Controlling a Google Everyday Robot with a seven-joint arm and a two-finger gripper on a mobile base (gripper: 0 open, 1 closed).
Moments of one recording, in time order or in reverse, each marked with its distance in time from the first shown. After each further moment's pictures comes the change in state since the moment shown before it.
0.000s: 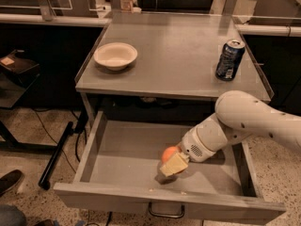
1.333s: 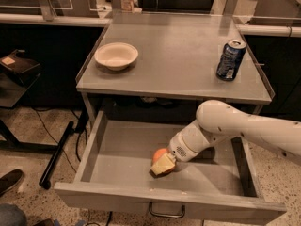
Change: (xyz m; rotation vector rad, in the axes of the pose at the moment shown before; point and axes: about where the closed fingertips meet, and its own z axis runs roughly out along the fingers) arm -0.010 -0.034 0.066 0.001 0.008 0.020
